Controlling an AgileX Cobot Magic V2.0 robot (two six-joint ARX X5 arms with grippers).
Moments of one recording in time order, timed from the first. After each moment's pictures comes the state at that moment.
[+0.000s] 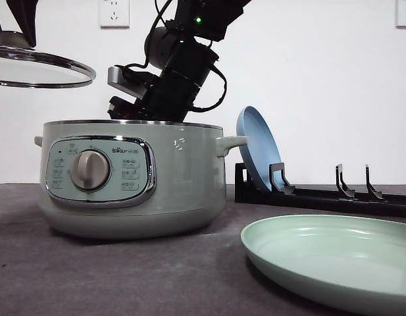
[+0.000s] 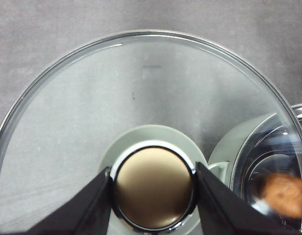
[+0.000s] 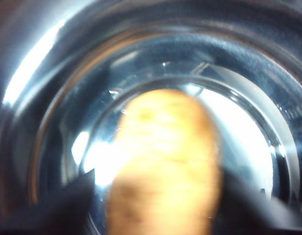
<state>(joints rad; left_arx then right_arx) -0.01 1.77 2.11 -1.24 0.02 0.04 0.69 2.32 2.13 -0.90 -0.33 -0.21</state>
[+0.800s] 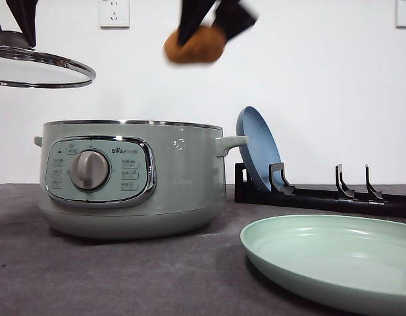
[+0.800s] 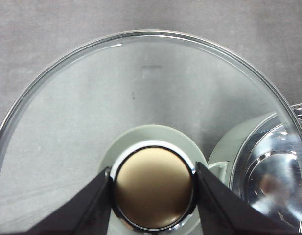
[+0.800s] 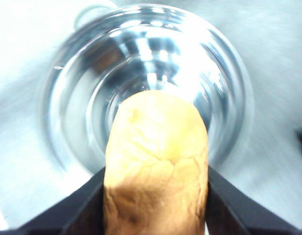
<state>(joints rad) -0.01 1.77 2.11 -1.24 0.02 0.04 0.58 2.01 2.37 -1.33 -0.31 -0.18</state>
